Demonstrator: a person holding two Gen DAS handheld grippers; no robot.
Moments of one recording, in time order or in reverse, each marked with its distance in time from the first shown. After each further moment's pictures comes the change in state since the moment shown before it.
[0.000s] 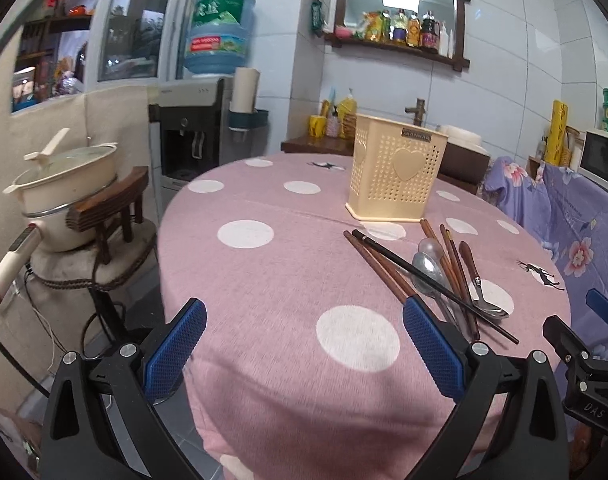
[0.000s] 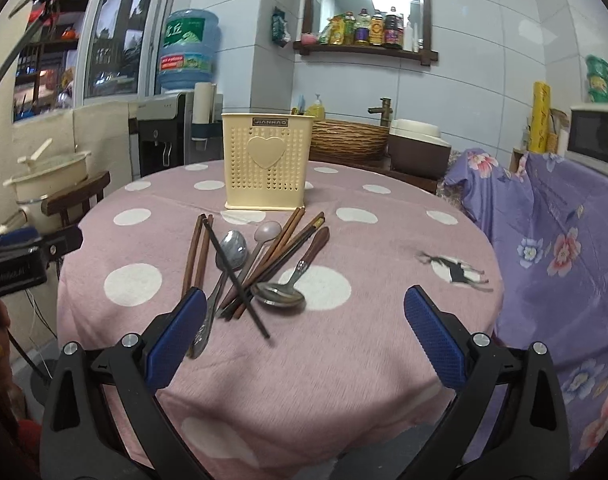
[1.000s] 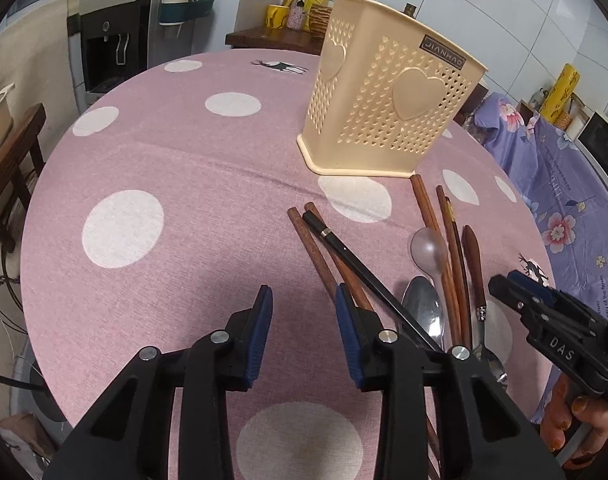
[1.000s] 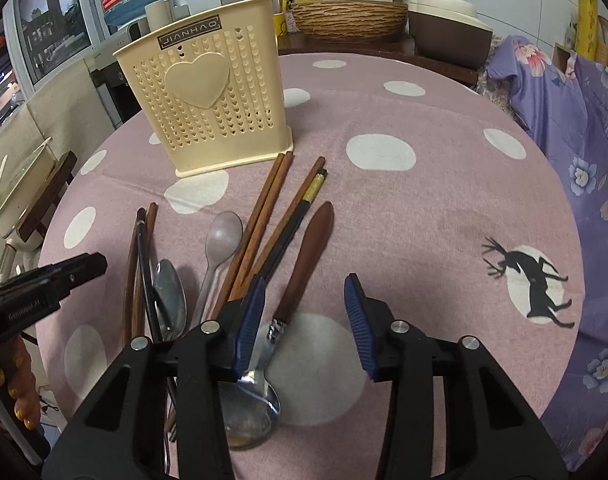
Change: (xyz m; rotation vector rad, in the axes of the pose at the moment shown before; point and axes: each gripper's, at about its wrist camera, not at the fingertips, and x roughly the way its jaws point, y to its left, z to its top) left arm 0.133 -0.022 0.055 -0.027 0.430 -0.178; right arm 0.165 -0.036 0.061 0.191 0.447 0.116
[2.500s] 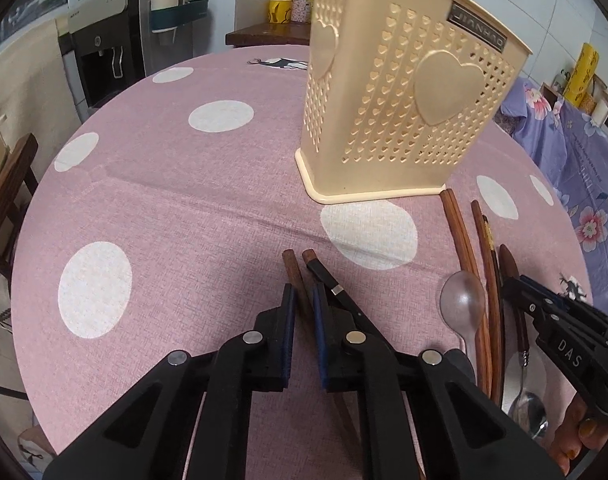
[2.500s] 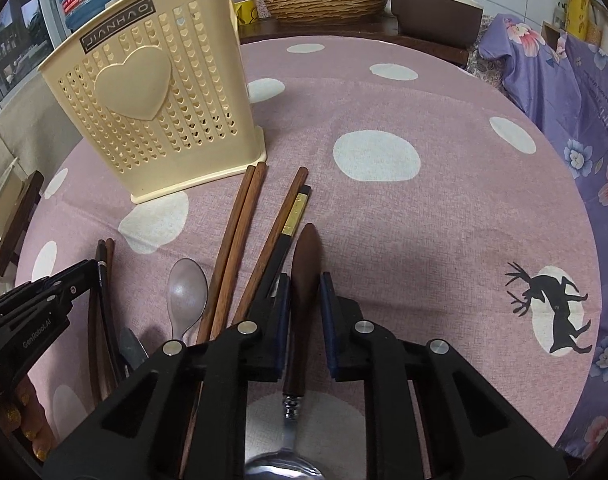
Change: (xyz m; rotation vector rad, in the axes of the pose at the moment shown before) left arm 0.042 -0.016 0.035 0.024 0.020 0.098; right arm 0.048 -0.013 0.029 0.099 0.064 -0.030
